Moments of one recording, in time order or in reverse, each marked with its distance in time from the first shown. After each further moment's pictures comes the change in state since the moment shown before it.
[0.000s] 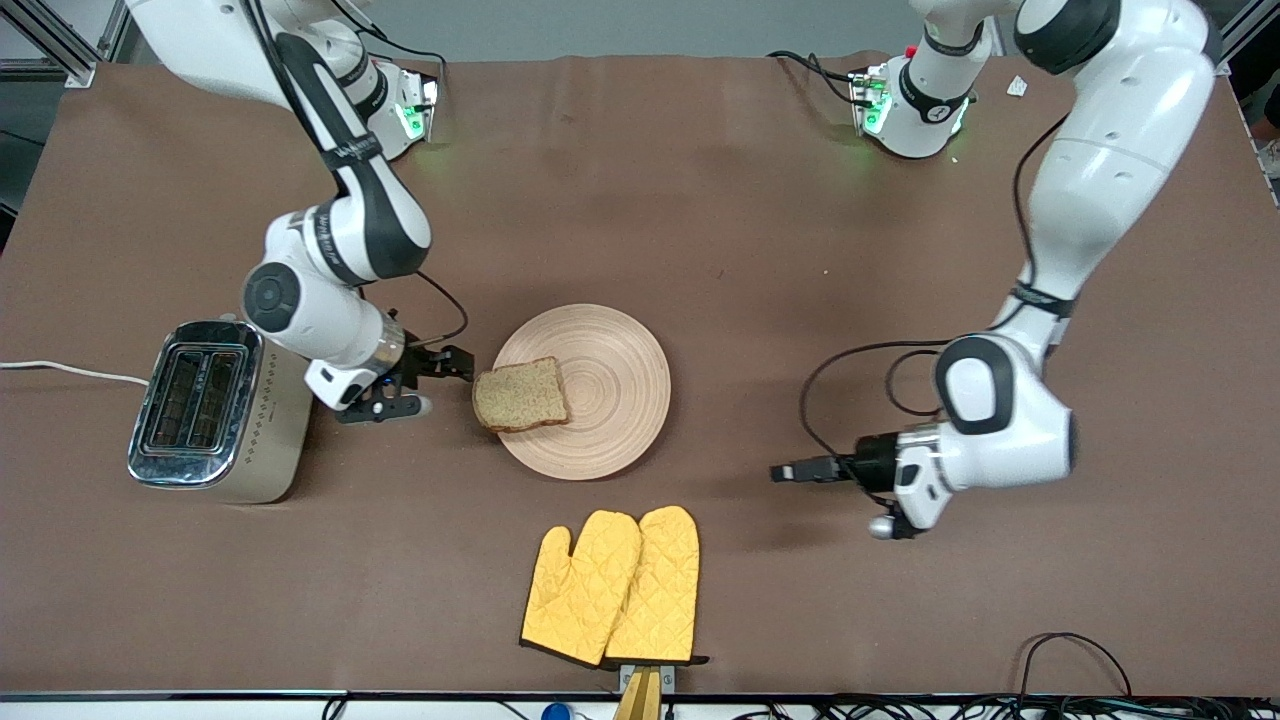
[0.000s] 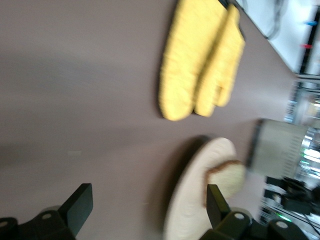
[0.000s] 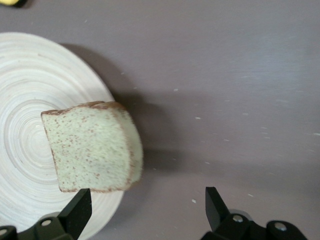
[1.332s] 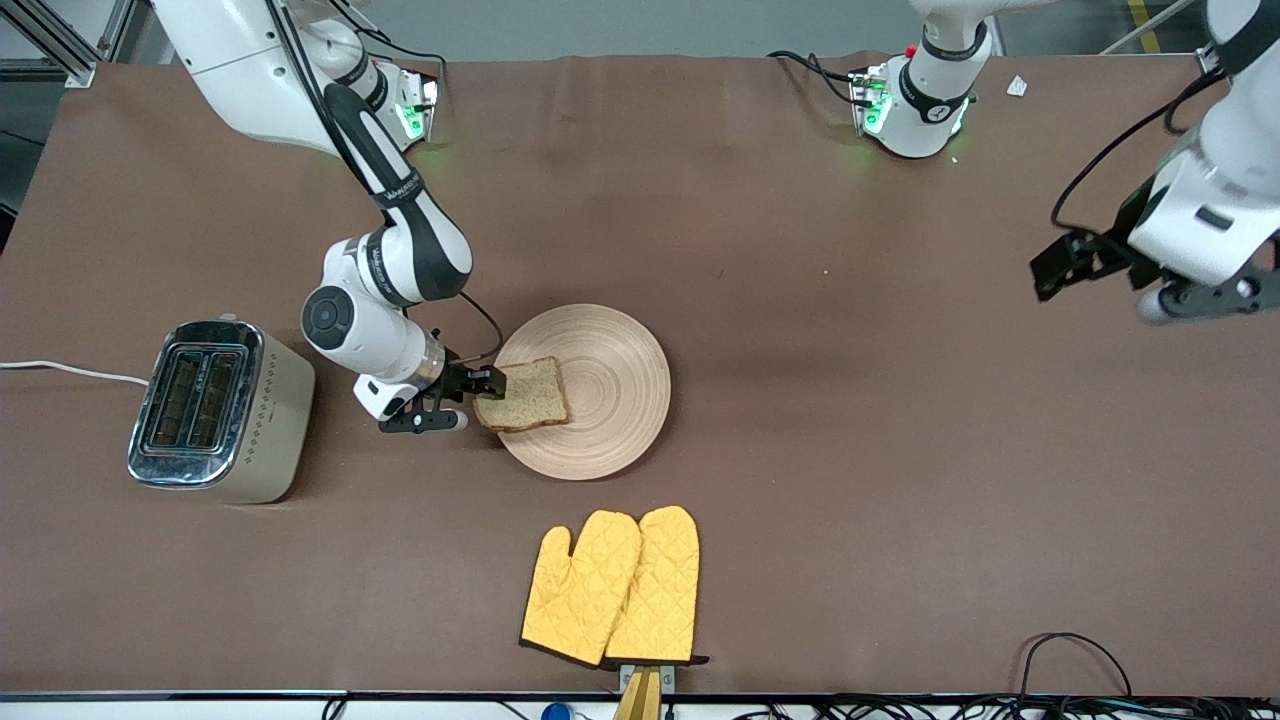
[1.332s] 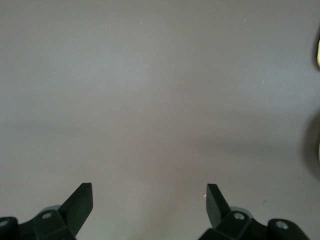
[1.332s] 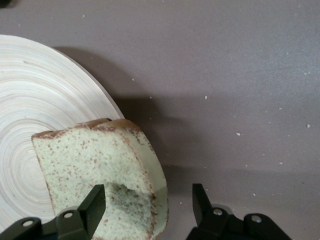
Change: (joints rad) left arm -0.098 -0.746 0.230 -0.001 0.677 -0.755 -0.291; right arm 0.034 0.115 0.008 0.019 0.078 0.139 0.021
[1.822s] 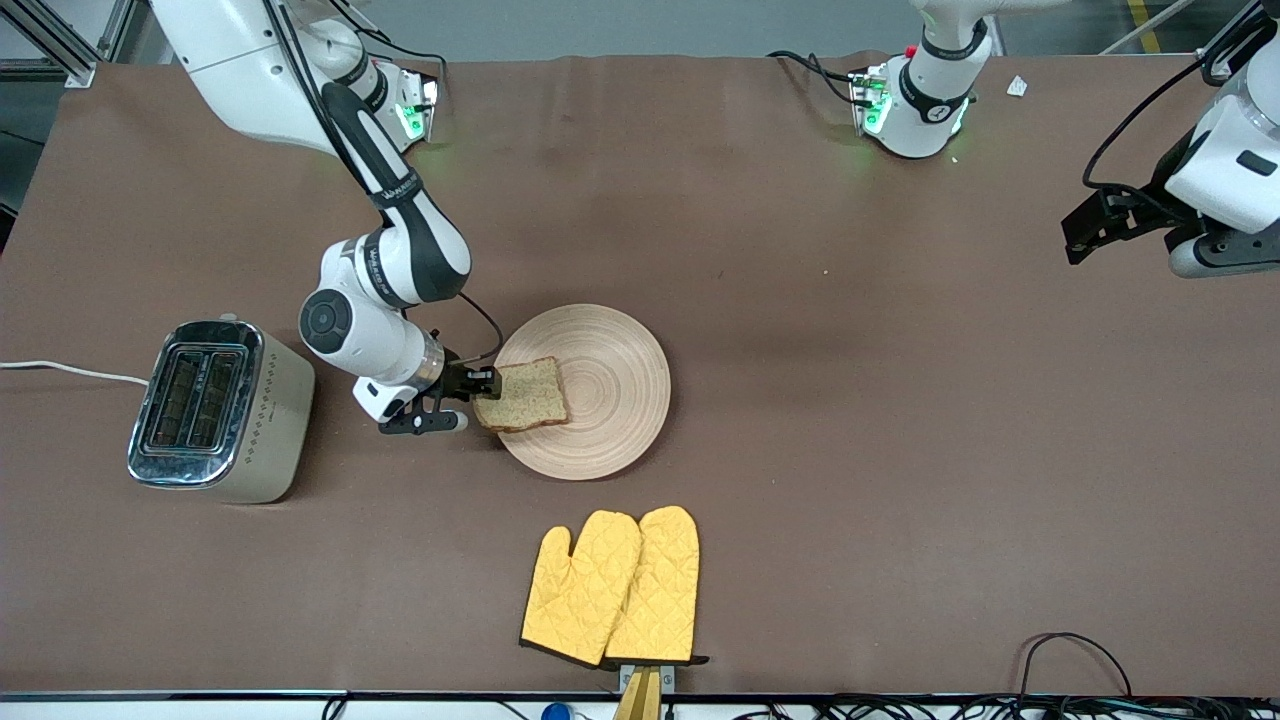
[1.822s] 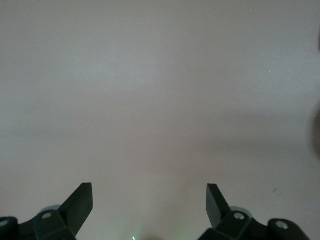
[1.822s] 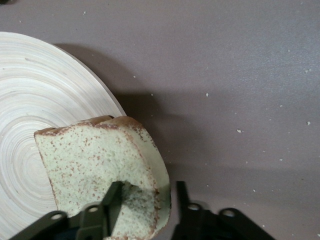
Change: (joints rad) left arm -0.042 -0.050 0.069 -0.038 -0.015 -0.011 0.046; right arm -0.001 0.000 -0.002 0.012 0.000 -0.029 0.000
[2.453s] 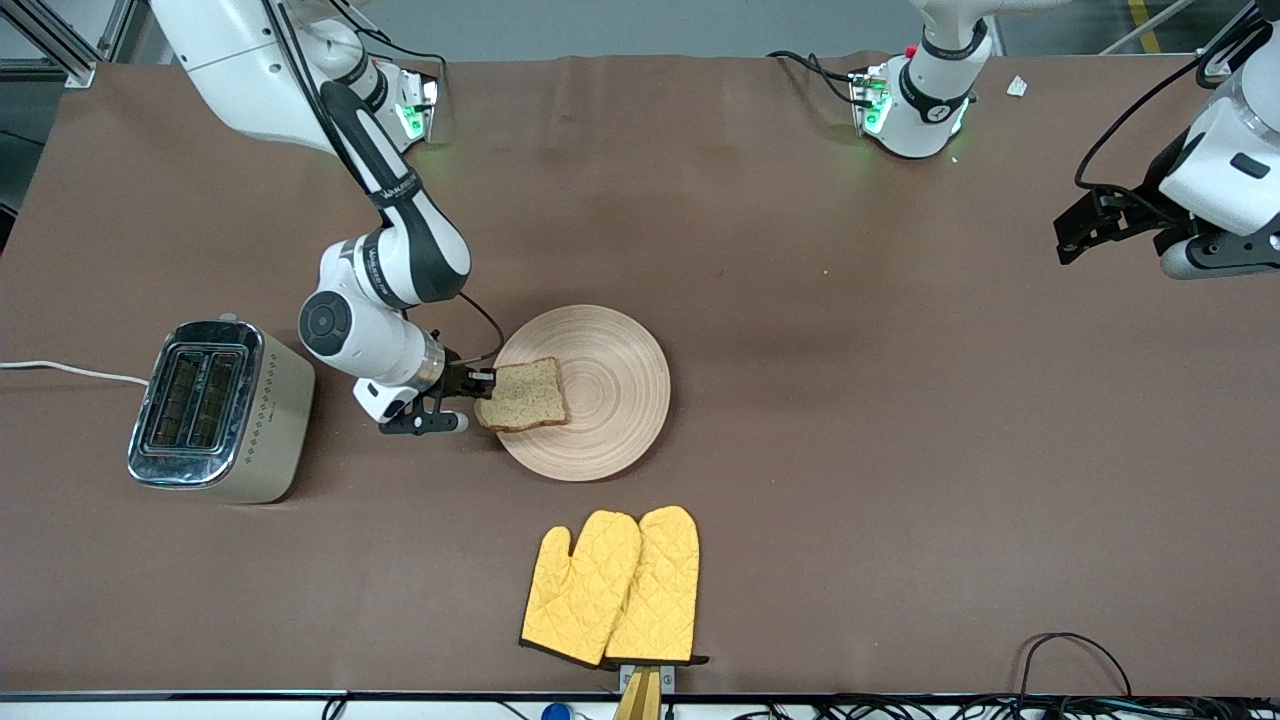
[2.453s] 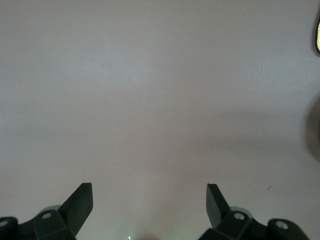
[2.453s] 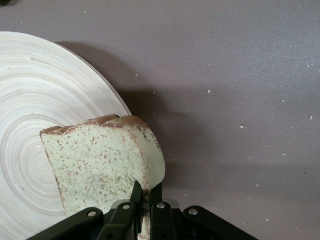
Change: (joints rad) left arm -0.001 0.000 -0.001 -0.004 -0.016 0.004 0.000; right arm 0.000 0.000 0.001 0.017 0.004 -0.034 0.033
